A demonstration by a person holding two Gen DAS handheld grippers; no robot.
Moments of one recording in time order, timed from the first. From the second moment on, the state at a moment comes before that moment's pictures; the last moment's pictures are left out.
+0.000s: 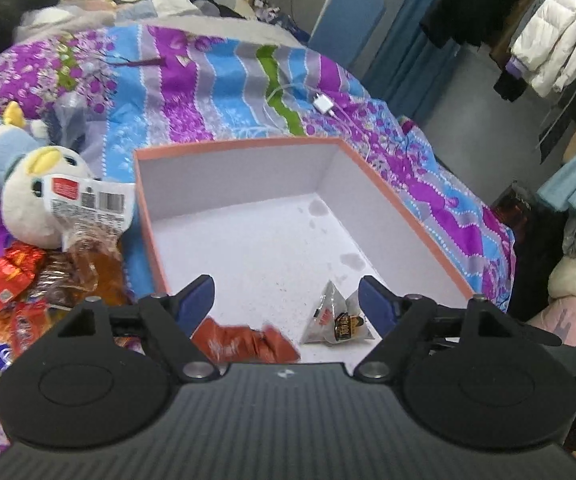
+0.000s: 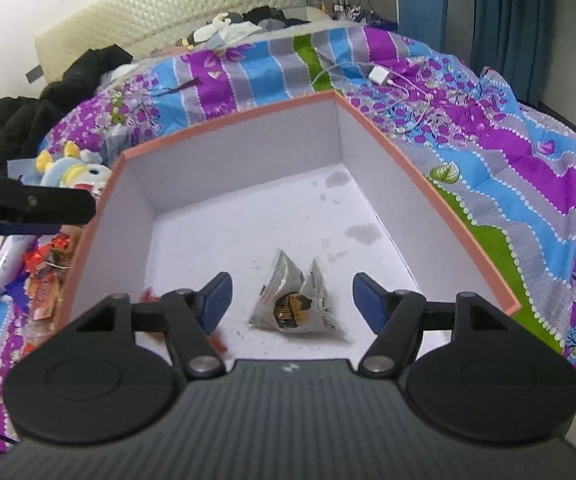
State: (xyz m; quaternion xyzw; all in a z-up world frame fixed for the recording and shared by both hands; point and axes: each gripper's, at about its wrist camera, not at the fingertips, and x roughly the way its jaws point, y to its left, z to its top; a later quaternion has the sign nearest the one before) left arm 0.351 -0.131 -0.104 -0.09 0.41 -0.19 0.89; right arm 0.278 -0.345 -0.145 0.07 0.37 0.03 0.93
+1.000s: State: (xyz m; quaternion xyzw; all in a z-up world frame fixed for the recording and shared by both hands) left arm 0.092 -0.030 -0.003 -0.10 0.32 -0.10 0.94; right arm 0.100 -0.265 -0.055 0.06 0.28 0.09 0.95
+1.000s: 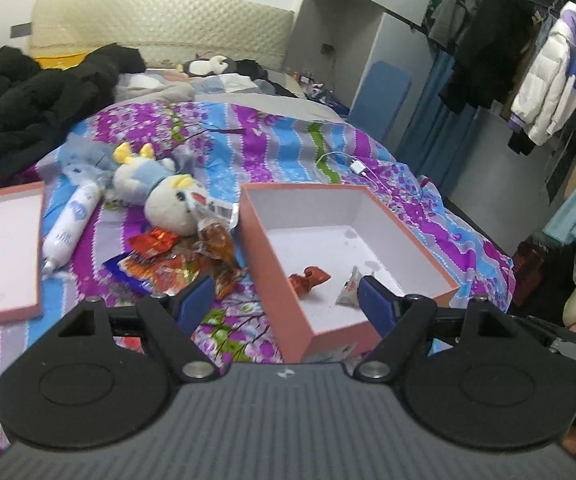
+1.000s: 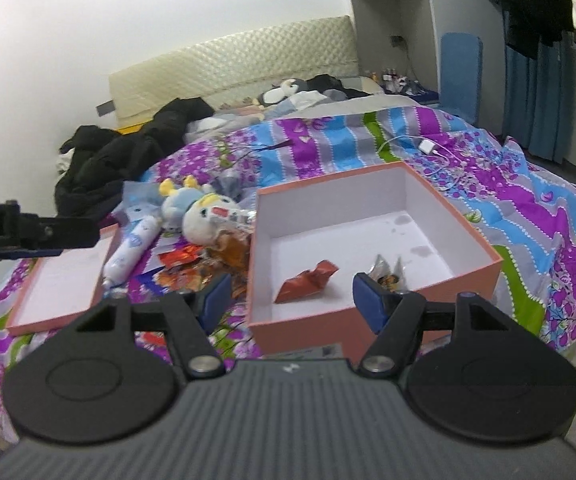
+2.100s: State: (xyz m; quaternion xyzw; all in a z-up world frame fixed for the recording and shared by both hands) left arm 0.022 0.028 -0.055 -0.15 0.34 -0.03 0.93; right arm 0.045 -0.204 -0.085 0.01 0.29 0.18 0.94
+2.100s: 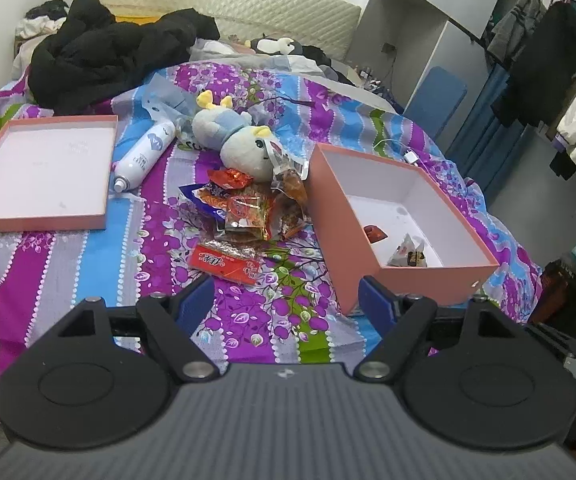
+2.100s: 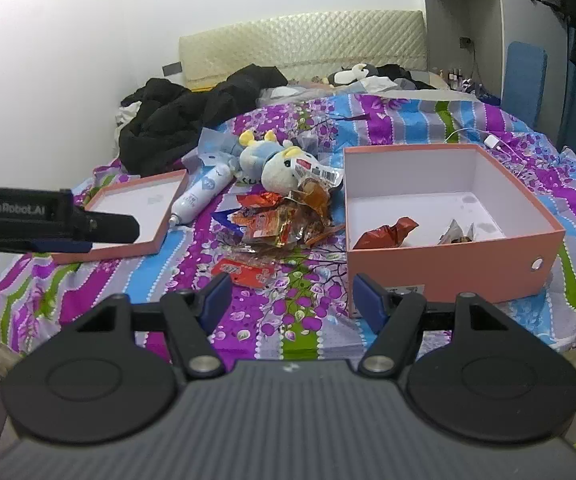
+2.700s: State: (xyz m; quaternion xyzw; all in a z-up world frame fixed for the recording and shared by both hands) left arm 0.104 0.072 -0.086 -0.18 0.37 -0.01 0.91; right arm 0.102 -0.172 -0.109 -0.01 0.32 0.18 0.93
